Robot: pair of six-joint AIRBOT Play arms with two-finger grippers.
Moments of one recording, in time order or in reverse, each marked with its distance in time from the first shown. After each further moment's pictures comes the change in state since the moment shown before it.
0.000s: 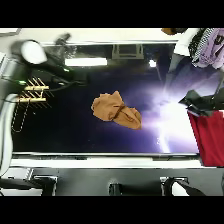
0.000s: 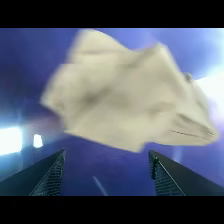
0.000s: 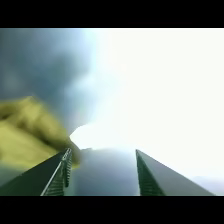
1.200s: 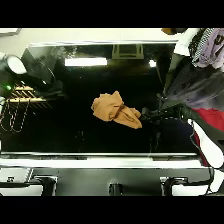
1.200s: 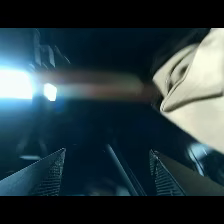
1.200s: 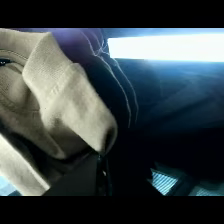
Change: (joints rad) left arm 0.264 0.037 -0.361 -0.079 0.061 0.082; right arm 0.333 -0.430 -0.172 0.339 0.307 -0.350
